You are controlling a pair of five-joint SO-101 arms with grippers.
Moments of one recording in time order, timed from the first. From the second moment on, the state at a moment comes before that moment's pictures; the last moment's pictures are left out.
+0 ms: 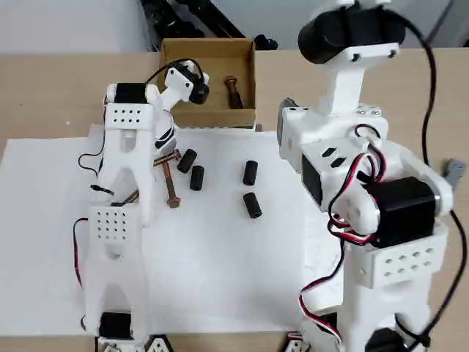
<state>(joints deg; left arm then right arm) -1.7 56.4 -62.9 98.9 -34.6 -17.8 -25.4 -23.5 88.9 -10.0</state>
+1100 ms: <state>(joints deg) 0.7 48.6 -39.8 91.7 -36.5 -17.8 -25.4 -19.5 88.9 -10.0</state>
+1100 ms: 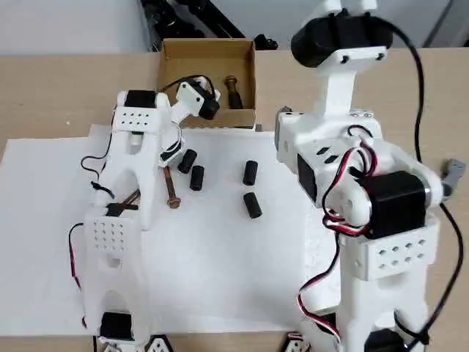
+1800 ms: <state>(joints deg) 0.4 51.6 -43.4 93.5 -37.0 -17.8 -25.4 -19.5 88.9 -10.0</state>
